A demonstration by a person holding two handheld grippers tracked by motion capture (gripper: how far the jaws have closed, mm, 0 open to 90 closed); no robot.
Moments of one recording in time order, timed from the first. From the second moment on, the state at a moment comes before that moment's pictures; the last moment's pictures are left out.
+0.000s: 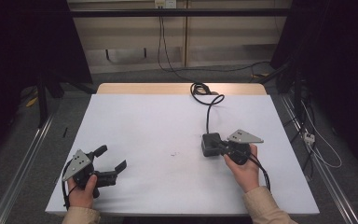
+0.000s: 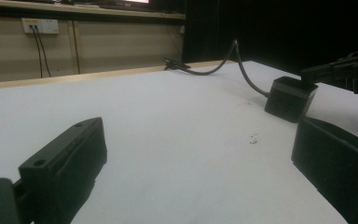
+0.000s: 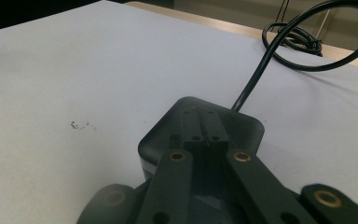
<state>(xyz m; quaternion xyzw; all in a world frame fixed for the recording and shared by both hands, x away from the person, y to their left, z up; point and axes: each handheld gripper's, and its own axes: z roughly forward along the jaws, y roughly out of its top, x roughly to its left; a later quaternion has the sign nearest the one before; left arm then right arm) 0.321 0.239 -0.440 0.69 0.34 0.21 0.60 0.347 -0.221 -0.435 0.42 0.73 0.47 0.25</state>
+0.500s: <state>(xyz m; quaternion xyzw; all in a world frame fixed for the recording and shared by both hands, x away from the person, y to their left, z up) 0.320 0.241 -0.440 0.69 0.33 0.21 0.60 0.346 -0.220 -0.432 0.42 0.72 0.50 0.24</state>
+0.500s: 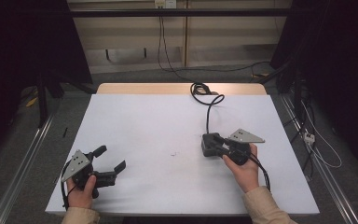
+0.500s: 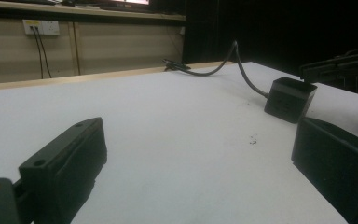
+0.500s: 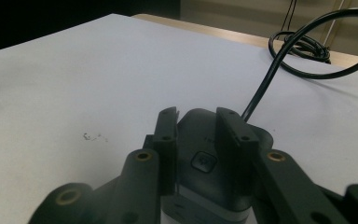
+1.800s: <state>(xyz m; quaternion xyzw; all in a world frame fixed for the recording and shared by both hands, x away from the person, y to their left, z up) 0.324 0.238 -0.441 0.69 0.34 0.21 0.61 0.317 -0.251 -0.431 0.40 0.73 0.52 0.20</state>
